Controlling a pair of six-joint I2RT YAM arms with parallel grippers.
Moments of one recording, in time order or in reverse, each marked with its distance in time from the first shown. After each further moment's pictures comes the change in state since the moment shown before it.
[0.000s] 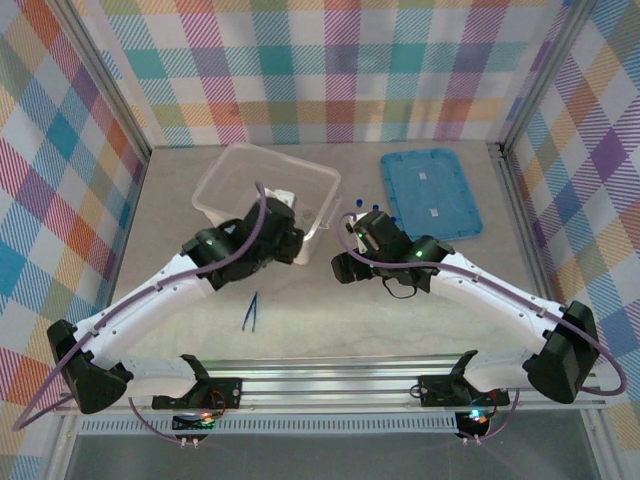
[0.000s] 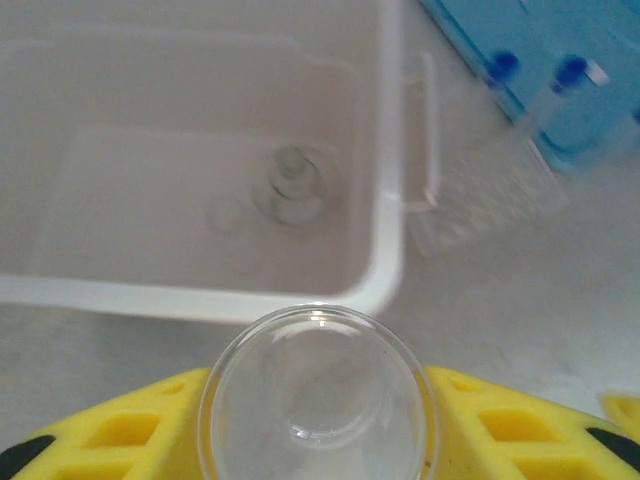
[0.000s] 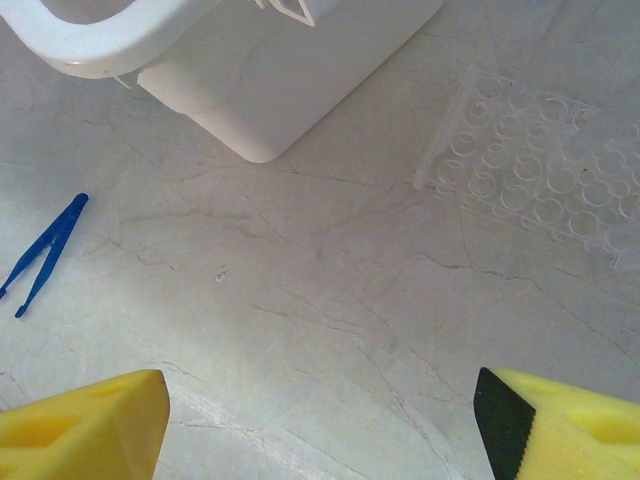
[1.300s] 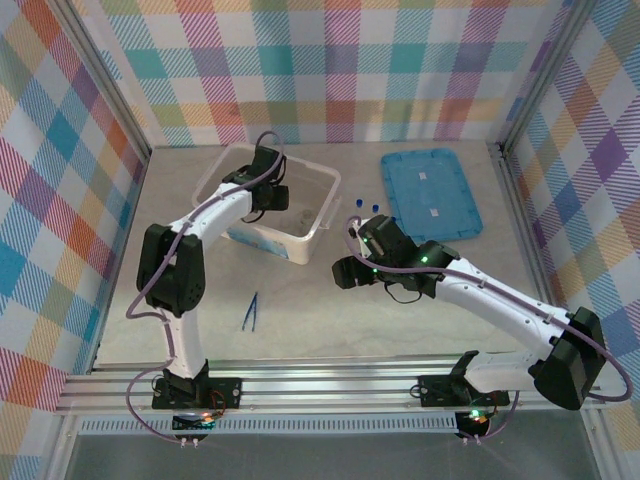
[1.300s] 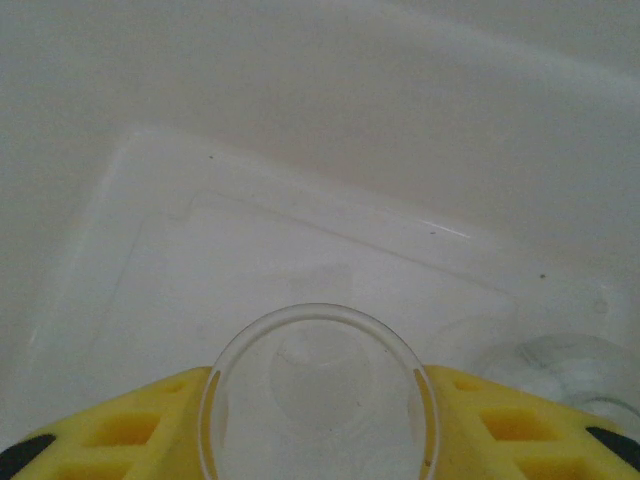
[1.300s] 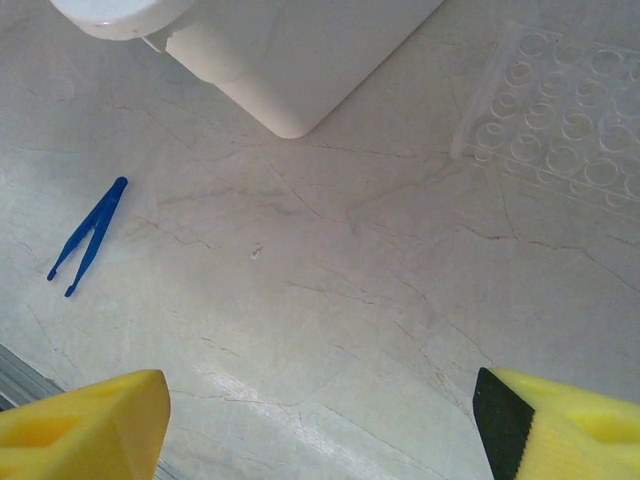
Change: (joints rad) left arm 0.422 0.681 0.256 0.242 0.181 0.099; right arm 0.000 -0.040 -0.046 0.014 -0.074 0.060
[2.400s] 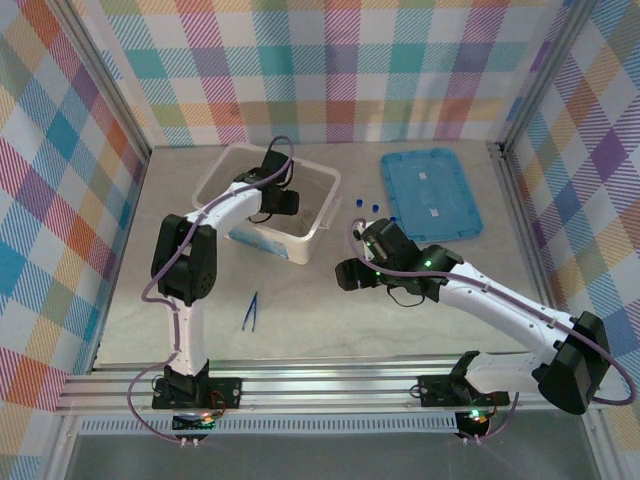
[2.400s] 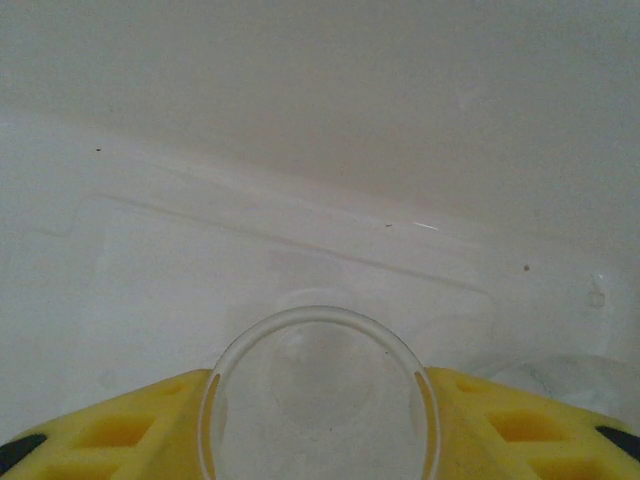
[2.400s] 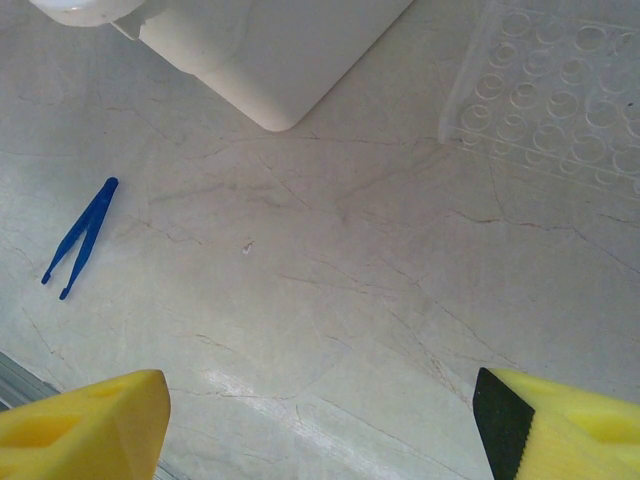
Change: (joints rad) left arm -0.017 0.113 0.054 0.021 0.091 0.041; right arm 0.001 -0.028 -0.037 0.006 0.013 0.033
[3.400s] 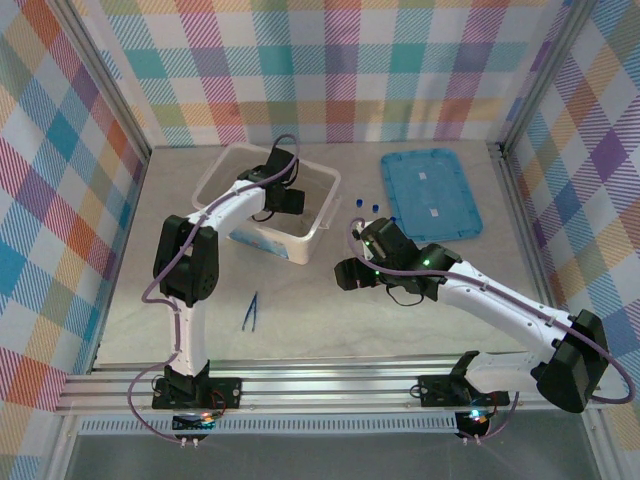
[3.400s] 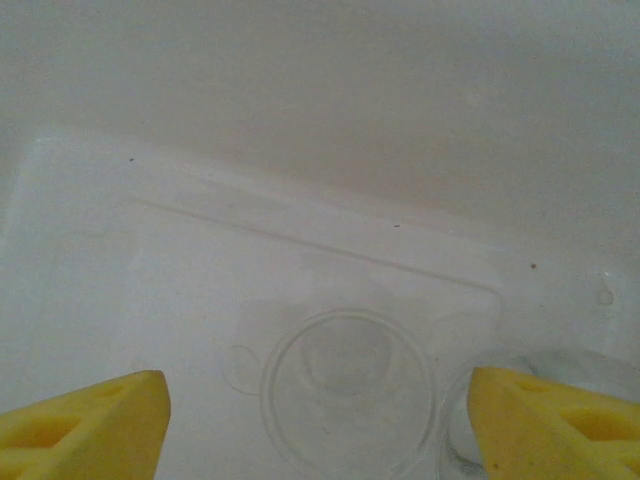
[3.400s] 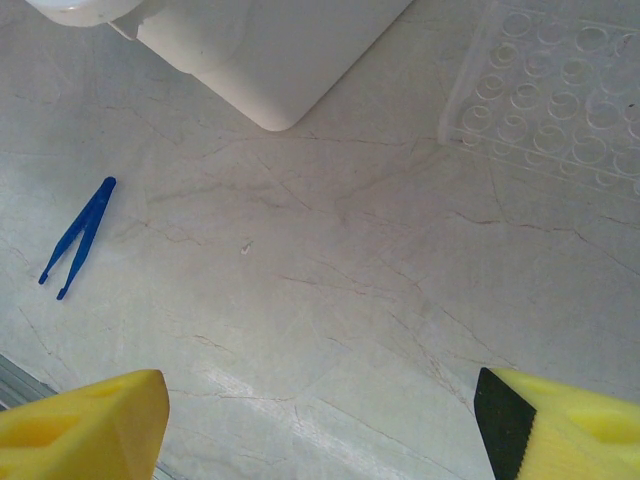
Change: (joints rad) left arm -0.025 -0.002 0.047 -0.063 -0.082 0.006; right arm 0.000 0.010 0.008 -0.003 0.000 -0.003
